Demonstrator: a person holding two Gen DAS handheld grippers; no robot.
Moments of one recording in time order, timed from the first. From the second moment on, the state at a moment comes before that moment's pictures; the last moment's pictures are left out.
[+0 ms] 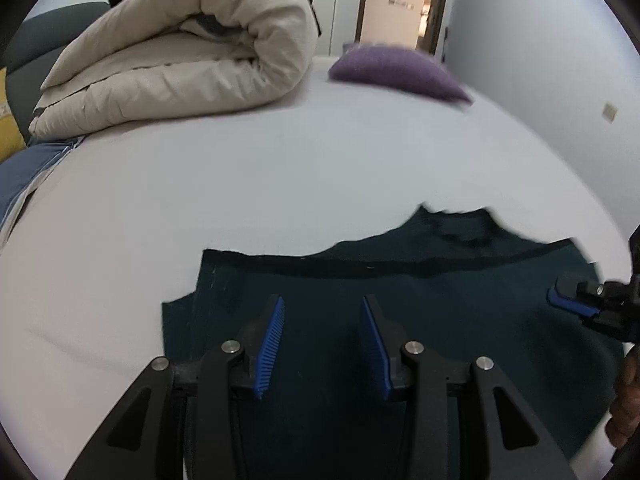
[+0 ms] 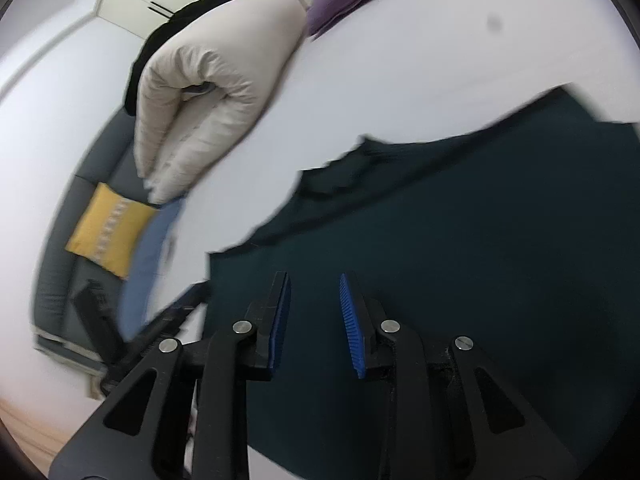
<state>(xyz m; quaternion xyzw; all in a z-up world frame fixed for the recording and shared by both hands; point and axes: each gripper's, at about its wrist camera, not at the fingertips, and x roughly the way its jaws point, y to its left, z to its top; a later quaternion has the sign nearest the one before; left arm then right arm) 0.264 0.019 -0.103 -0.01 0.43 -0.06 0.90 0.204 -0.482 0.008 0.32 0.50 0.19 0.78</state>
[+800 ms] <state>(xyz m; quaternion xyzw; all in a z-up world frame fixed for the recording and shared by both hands) 0.175 -0.011 -0.131 -0.02 0.44 -0.09 0.89 0.129 -0.480 -0.017 0.36 0.48 0.20 0.77</state>
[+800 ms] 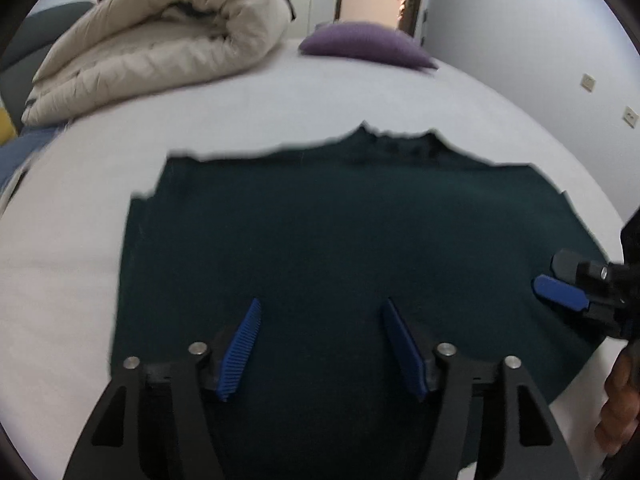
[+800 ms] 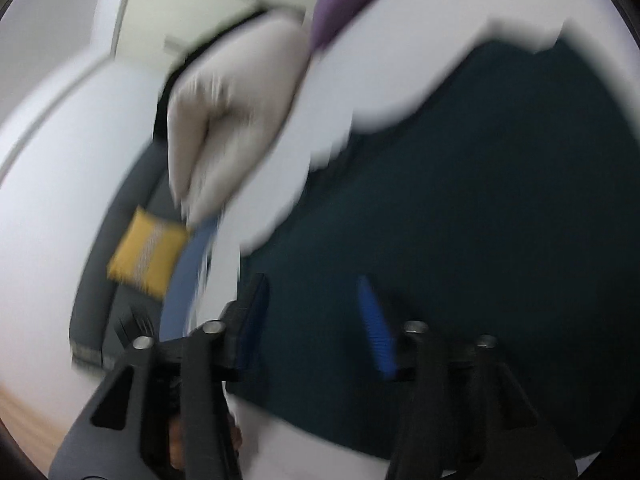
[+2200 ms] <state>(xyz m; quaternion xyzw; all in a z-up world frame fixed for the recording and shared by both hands) 0.174 -0.005 -0.139 -0.02 0.44 -0.09 0.89 -0.013 -0.642 0.142 0.18 0.29 -0.06 0.94</state>
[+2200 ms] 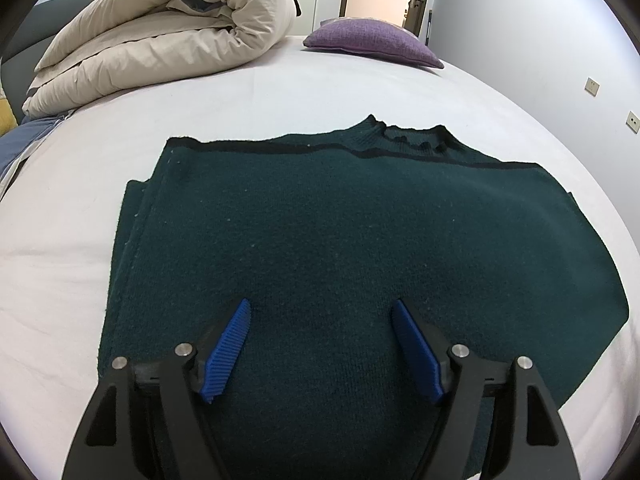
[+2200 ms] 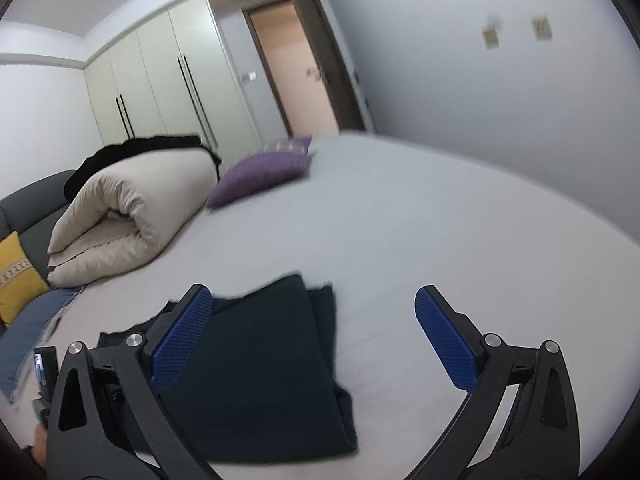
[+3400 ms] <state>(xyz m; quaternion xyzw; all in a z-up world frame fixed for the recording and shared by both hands) 0.207 -0.037 -0.133 -0.15 0.49 -0.21 0.83 0.121 -0.639 -0.029 0.40 0.53 0.07 0.74</state>
